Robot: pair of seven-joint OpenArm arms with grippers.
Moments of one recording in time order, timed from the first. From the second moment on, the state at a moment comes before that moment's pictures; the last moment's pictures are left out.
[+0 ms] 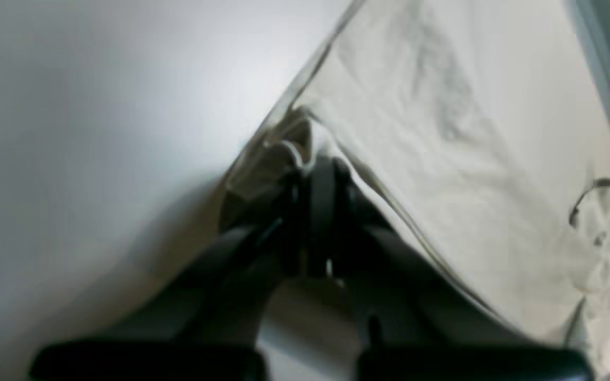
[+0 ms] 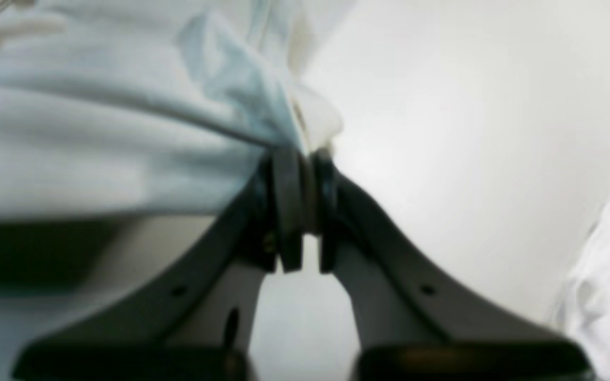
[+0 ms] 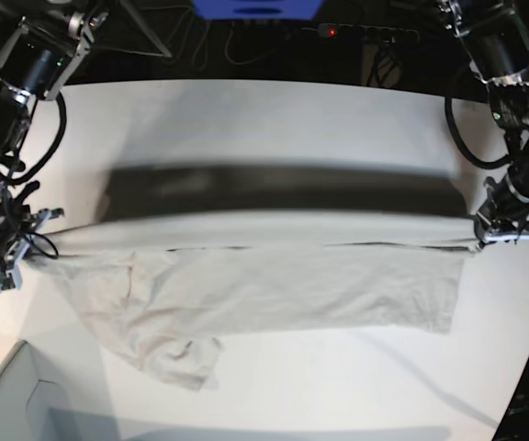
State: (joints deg) left arm -3.4 -12.6 -31.3 77.8 -38.5 0.0 45.2; right arm 6.5 7.8 33.6 89.7 -17.0 39.8 -42.2
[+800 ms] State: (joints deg) left arm -4.5 -12.6 -35.8 78.8 -38.1 0.2 48.2; right arm 5.1 4.4 33.5 100.3 -14.2 40.1 -49.5
